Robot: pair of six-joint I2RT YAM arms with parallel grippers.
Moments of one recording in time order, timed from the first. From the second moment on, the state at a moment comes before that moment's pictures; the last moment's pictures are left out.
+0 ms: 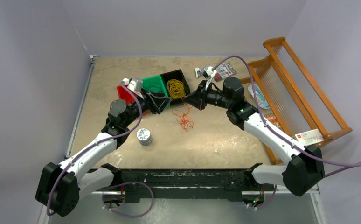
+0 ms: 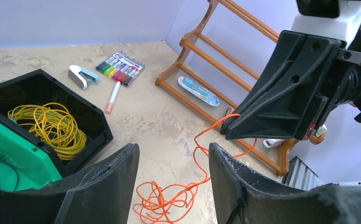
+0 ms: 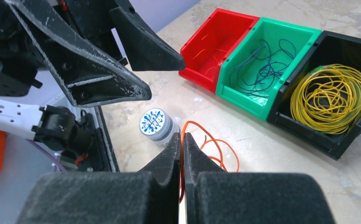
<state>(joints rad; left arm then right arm) -0.45 1.04 0.57 0.58 0.35 -0.51 0.55 1.25 0.96 0.12 -0.57 0.27</state>
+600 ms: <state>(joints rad) -0.47 1.12 0.57 0.70 0.38 -0.52 0.55 1.29 1.05 0.13 -0.58 0.52</state>
